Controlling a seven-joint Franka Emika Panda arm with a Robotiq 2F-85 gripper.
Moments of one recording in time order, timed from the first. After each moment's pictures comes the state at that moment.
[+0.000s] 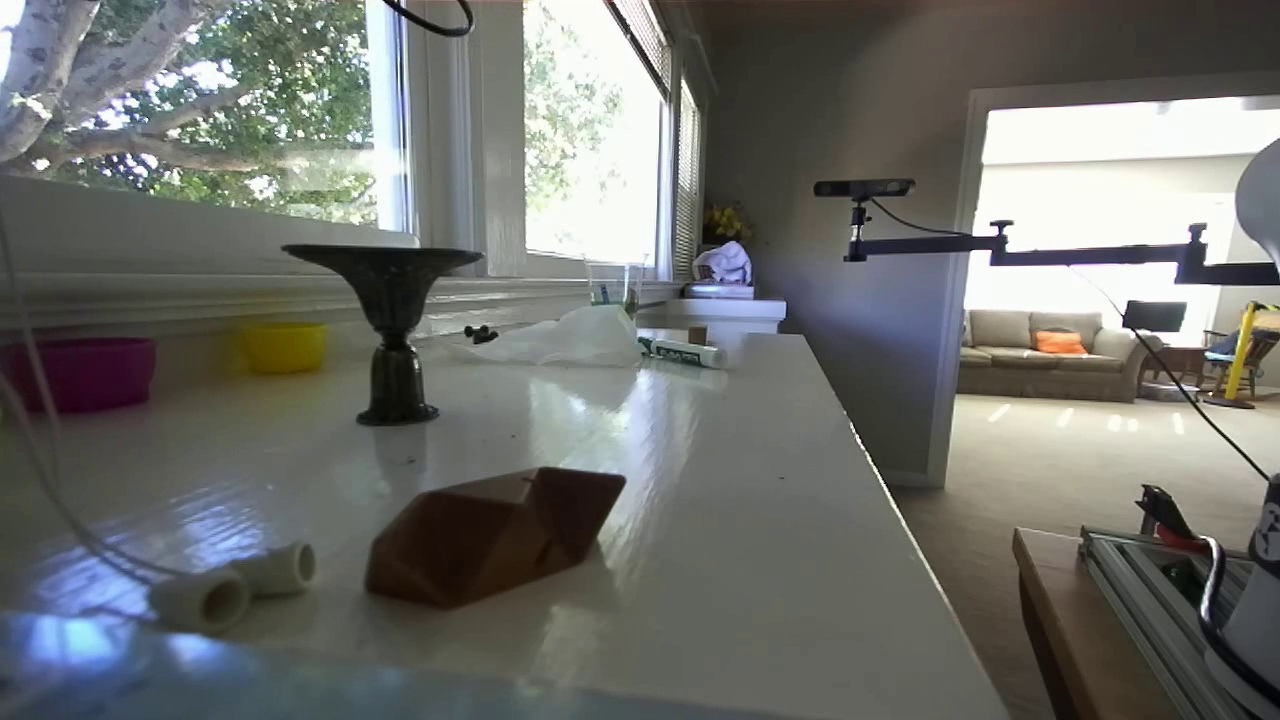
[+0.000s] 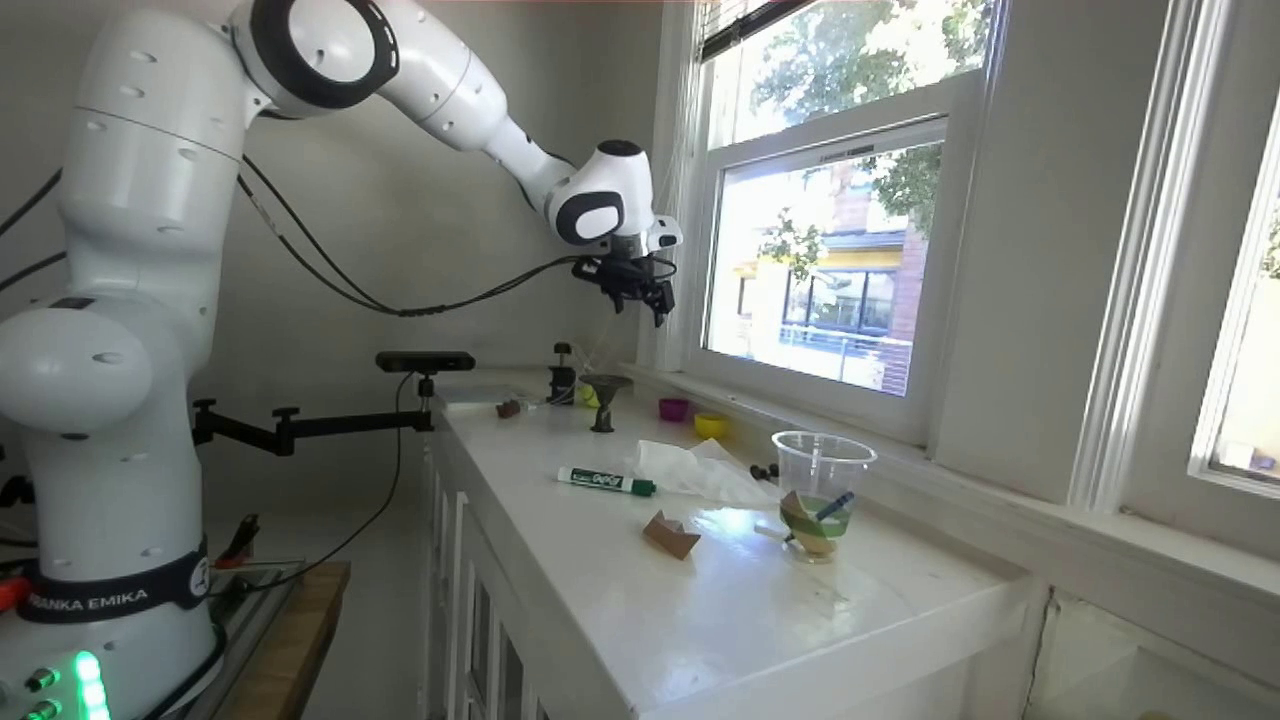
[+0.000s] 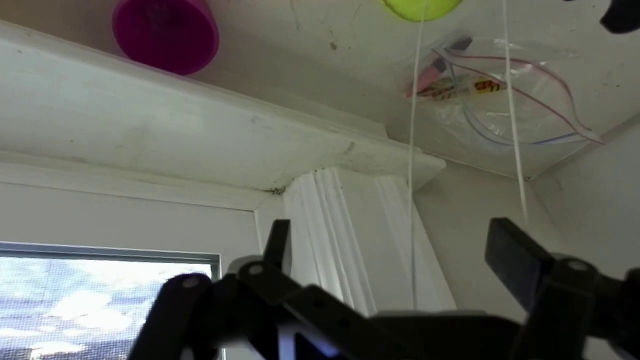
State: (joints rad) arm 0.22 0.17 0.33 -1.82 0.45 2.57 -0.49
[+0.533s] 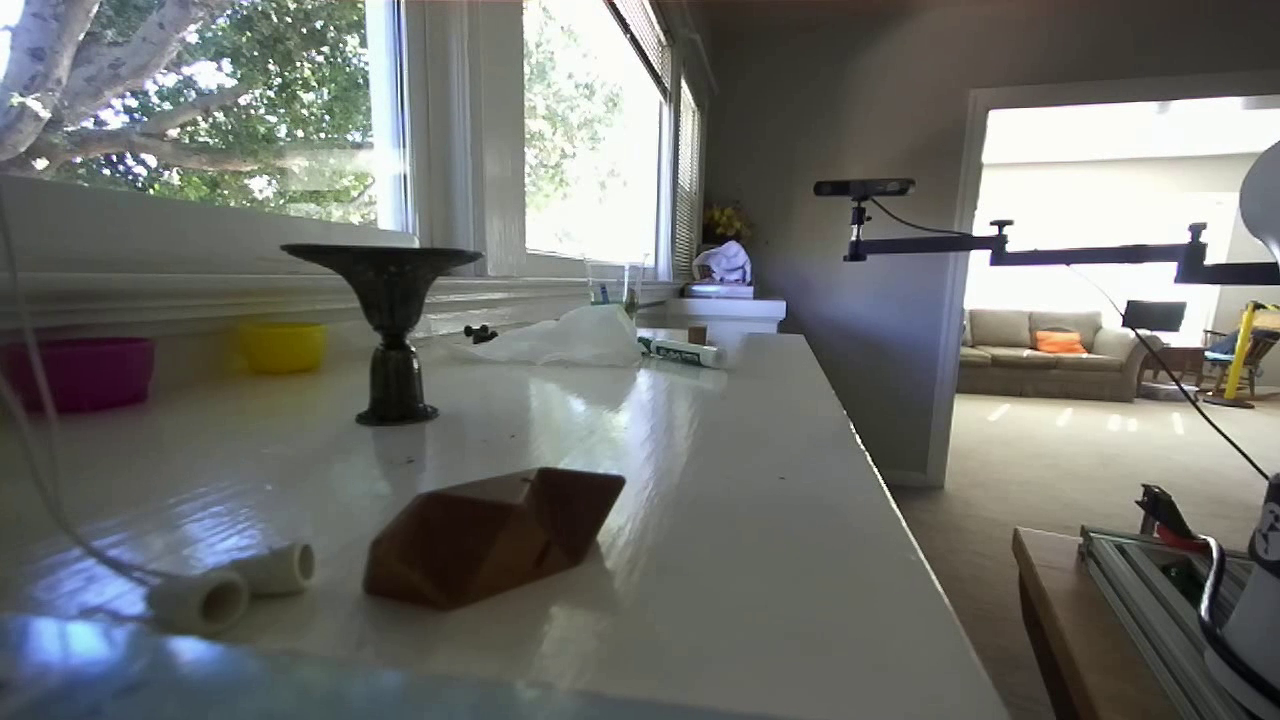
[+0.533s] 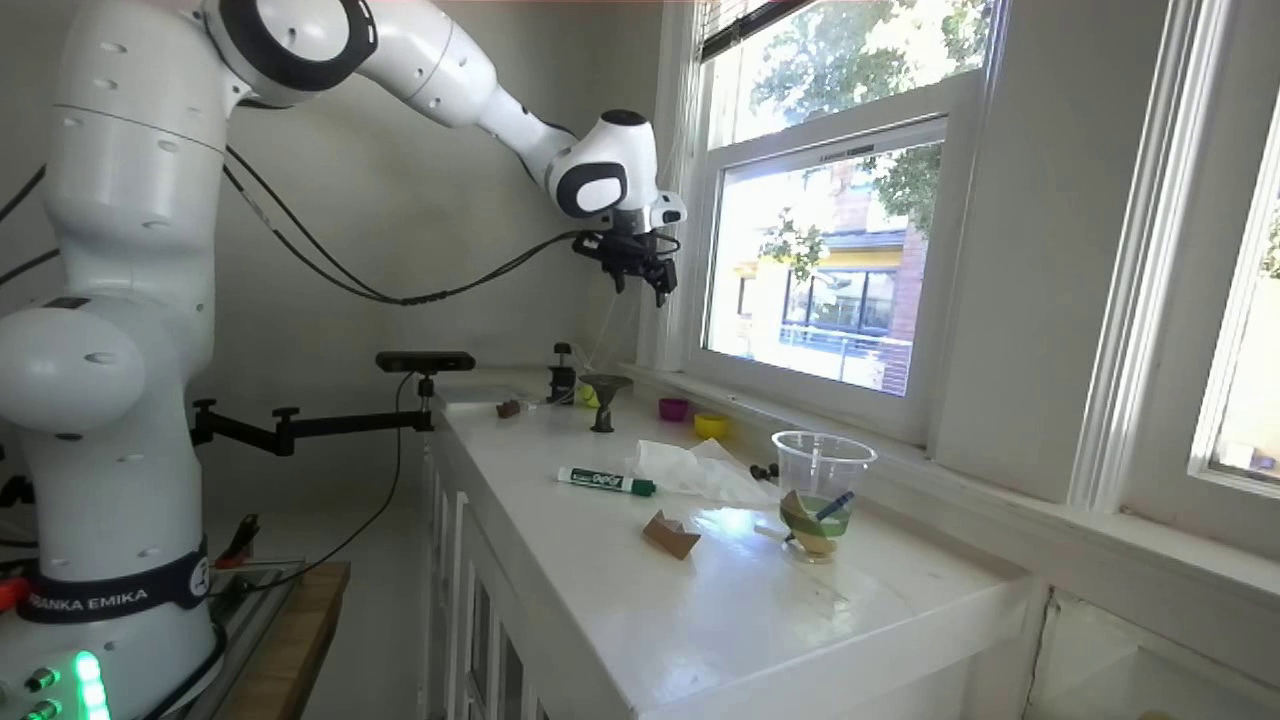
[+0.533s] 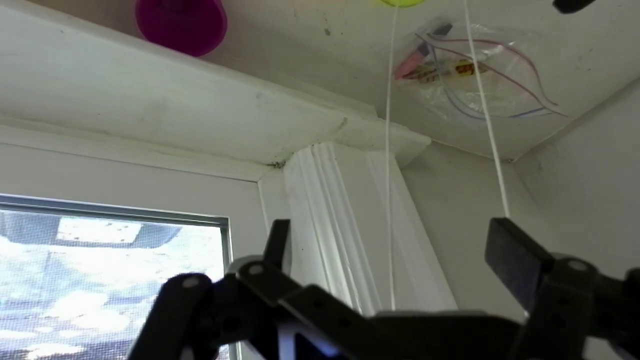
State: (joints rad) arm 0.19 0.11 0.33 -1.80 0.48 2.47 -0.50
